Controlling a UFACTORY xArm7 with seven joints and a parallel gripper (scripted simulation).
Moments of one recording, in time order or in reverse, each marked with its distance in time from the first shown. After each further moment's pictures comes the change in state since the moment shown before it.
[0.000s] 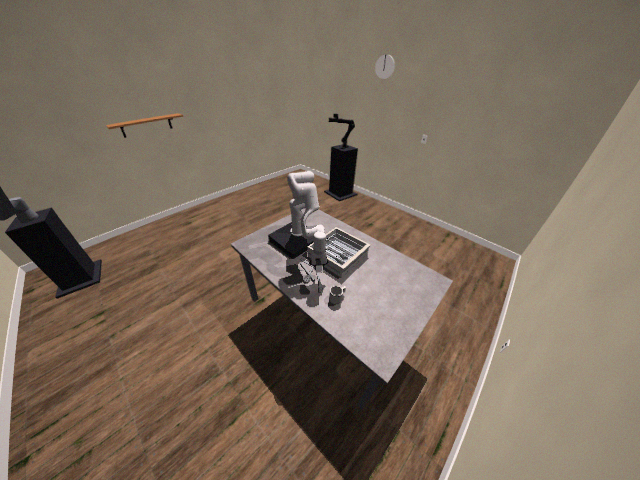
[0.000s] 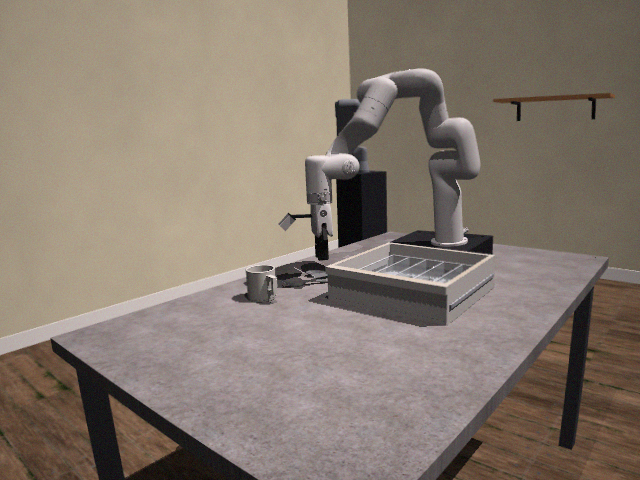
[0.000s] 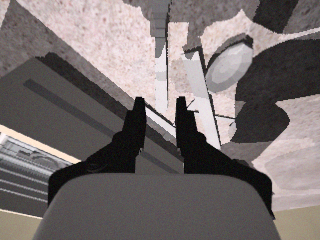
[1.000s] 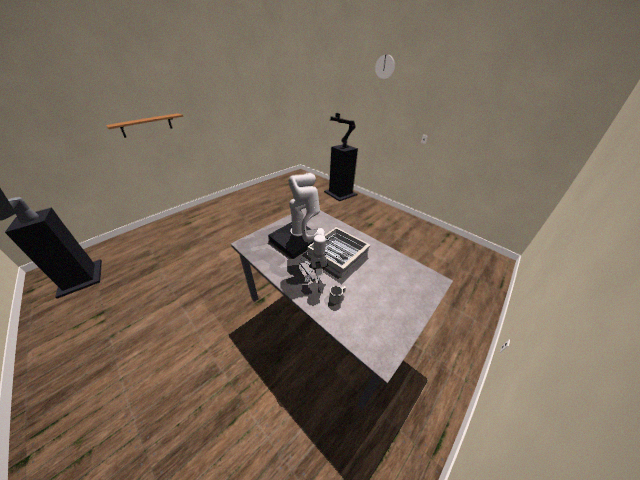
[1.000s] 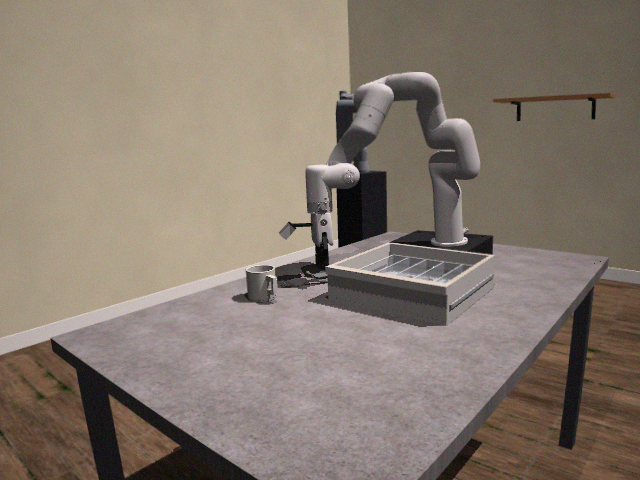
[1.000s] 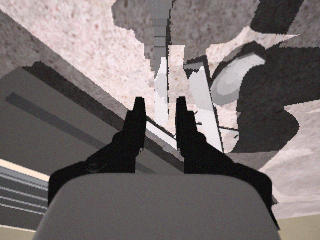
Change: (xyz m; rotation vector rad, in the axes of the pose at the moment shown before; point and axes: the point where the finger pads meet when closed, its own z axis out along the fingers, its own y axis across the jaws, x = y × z) arm 0.000 0.000 0.027 0.001 0.000 -0.001
